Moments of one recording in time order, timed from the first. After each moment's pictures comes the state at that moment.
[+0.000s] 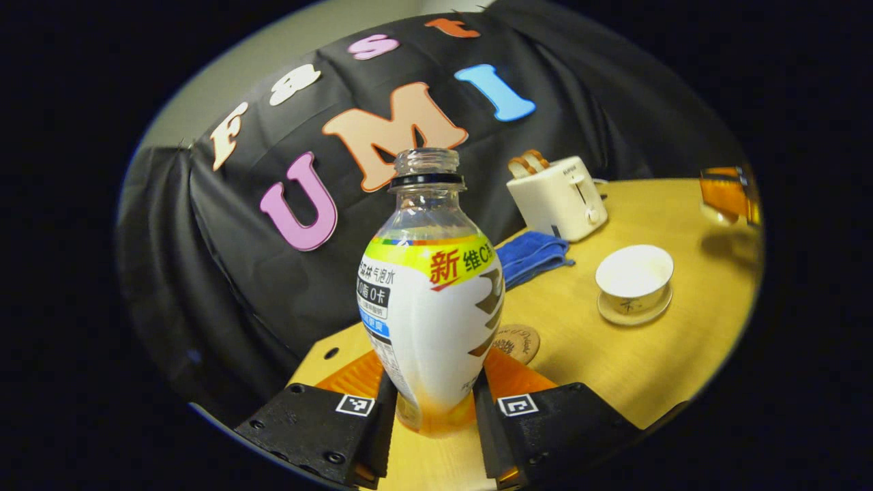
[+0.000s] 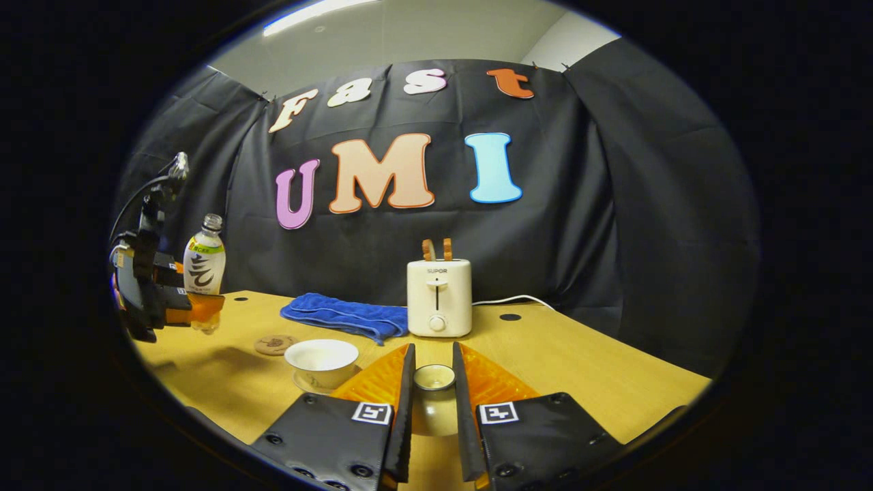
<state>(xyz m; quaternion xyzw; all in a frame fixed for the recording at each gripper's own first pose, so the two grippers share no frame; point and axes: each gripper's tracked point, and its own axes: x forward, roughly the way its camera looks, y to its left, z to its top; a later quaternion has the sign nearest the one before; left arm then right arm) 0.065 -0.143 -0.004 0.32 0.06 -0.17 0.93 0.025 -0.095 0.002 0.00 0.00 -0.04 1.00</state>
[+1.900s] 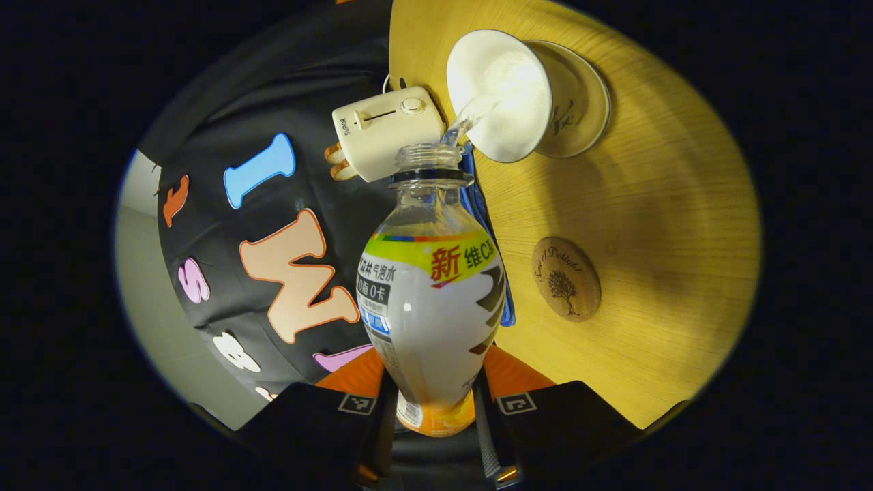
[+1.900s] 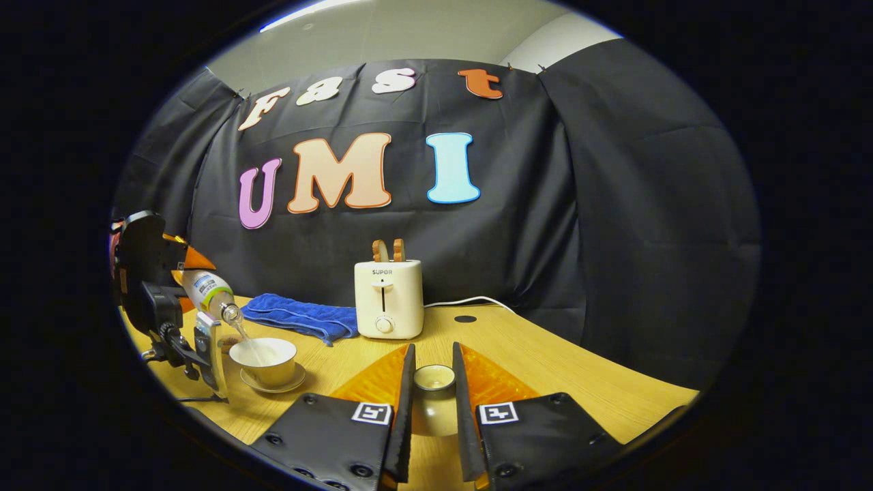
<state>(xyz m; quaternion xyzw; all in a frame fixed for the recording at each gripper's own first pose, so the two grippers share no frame) 0.109 -0.188 0.015 0.82 -0.03 -0.12 0.55 0.026 -0.150 0.002 0.00 0.00 -0.10 1.00</state>
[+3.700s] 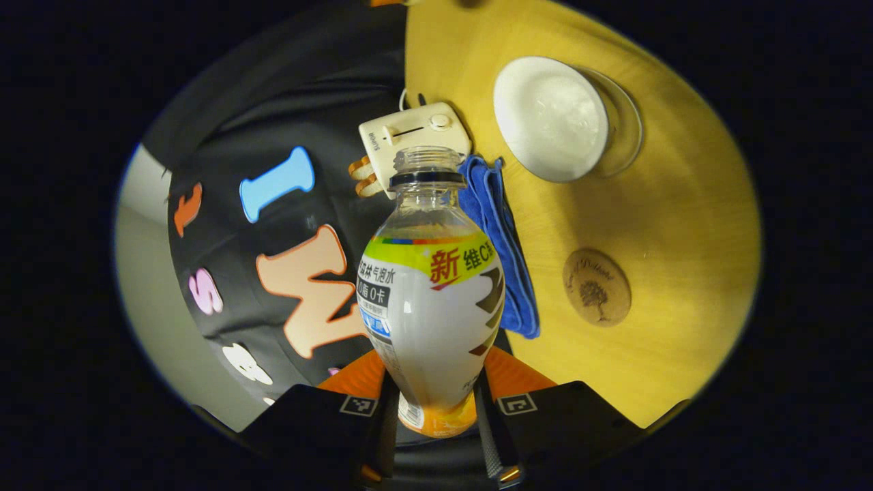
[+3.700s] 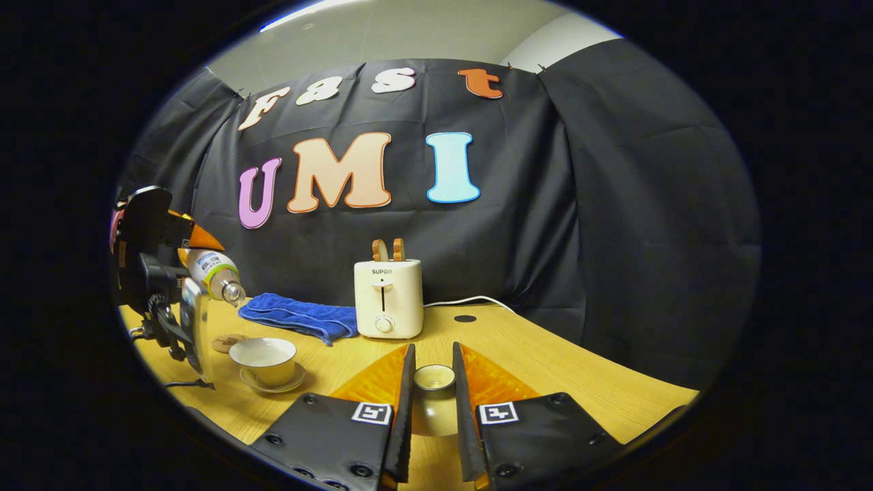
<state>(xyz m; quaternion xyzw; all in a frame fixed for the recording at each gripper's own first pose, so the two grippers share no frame) 0.112 -0.205 0.035 0.77 -0.05 -0.17 0.62 0.028 -0.149 0.002 0.00 0.00 -0.10 1.00</state>
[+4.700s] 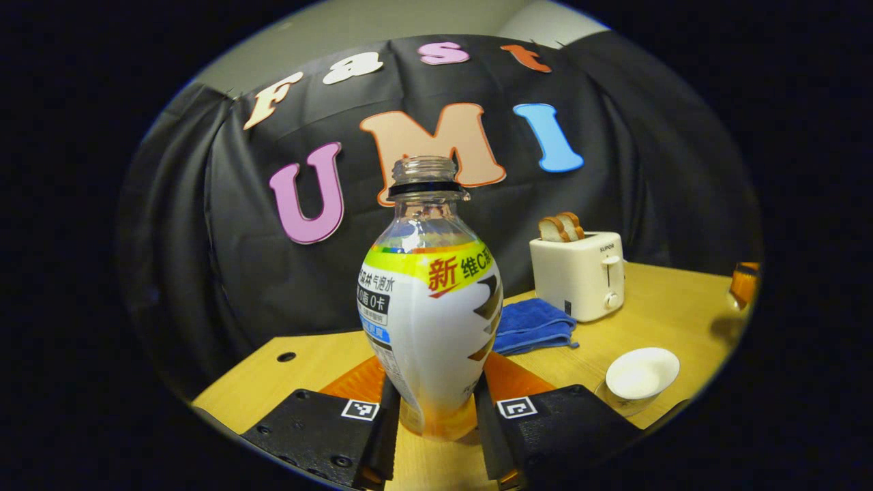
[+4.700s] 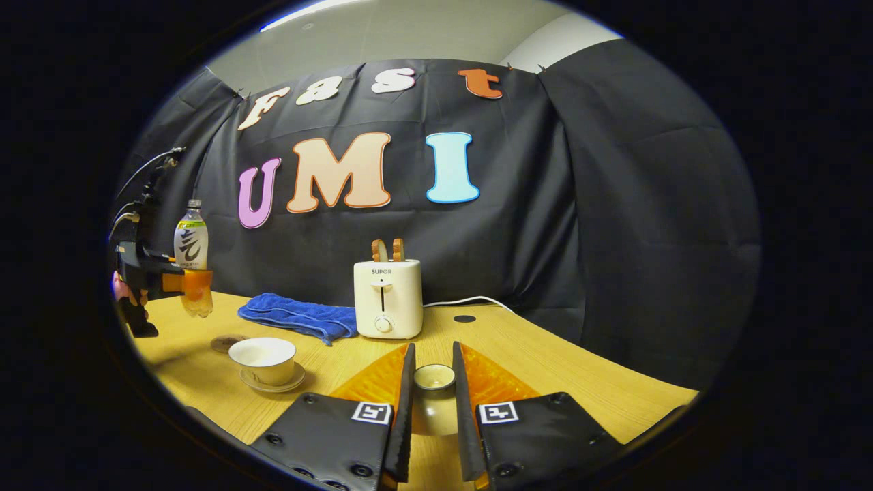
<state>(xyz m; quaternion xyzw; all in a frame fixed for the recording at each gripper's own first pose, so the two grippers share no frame) 0.139 -0.205 0.025 0.05 0.02 -0.19 0.98 0.027 -0.151 0.001 0.00 0.00 -0.10 0.99</state>
